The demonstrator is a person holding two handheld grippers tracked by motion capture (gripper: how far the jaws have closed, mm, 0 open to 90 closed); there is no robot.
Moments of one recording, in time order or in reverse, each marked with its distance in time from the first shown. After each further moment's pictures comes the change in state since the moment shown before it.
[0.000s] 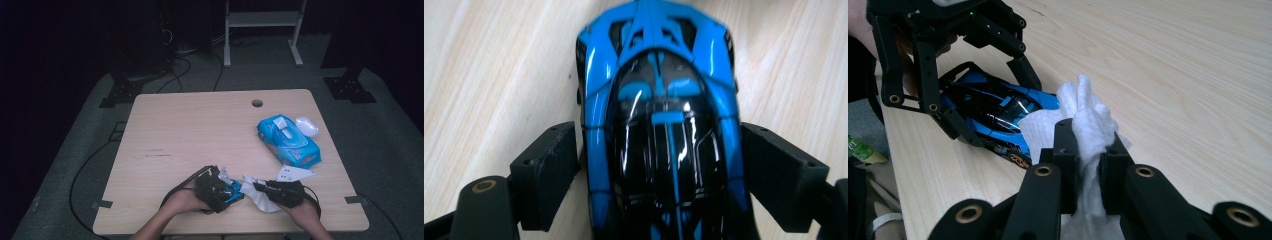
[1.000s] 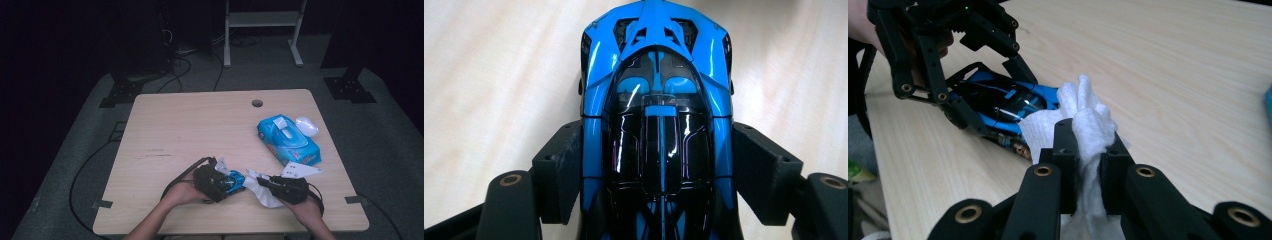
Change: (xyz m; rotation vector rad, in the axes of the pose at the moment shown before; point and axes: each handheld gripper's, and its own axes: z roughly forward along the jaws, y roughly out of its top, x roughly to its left) left arm 0.021 0.011 -0.016 -0.105 0.047 0.003; right arm -0.008 0.005 -0.010 -0.054 -0.041 0.029
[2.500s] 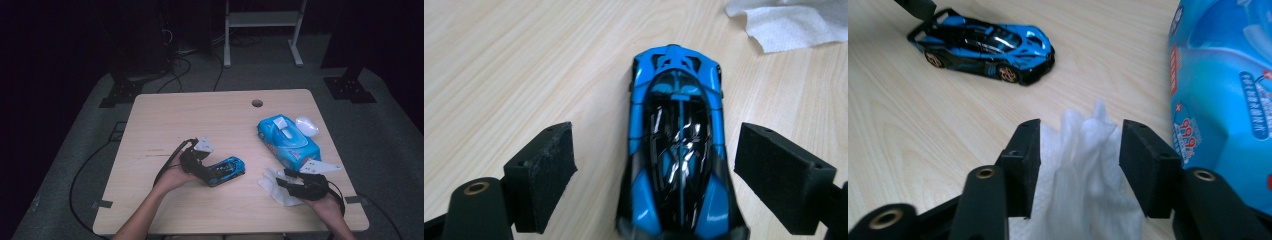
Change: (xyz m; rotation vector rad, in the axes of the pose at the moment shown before) left arm 0.052 -0.023 -0.025 -0.204 0.070 -0.117; right arm -0.045 -0.024 -0.027 0.089 -0.127 0.039
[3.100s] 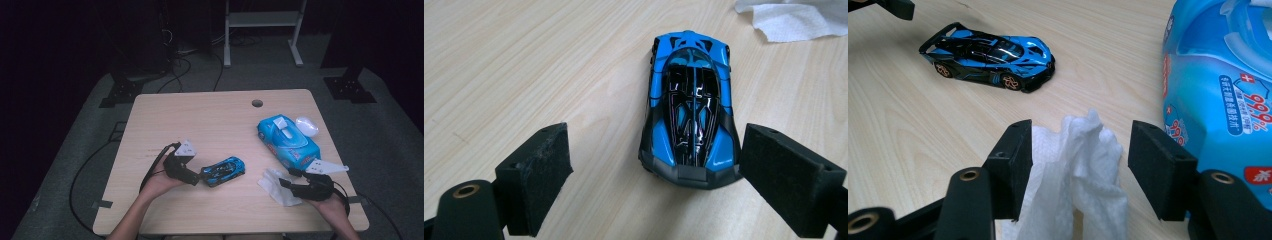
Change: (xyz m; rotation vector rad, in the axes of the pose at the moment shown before) left arm 0.002 -0.030 -0.032 -0.059 0.045 -0.022; right arm -0.005 -0.002 -0.010 -0.028 0.018 0.015
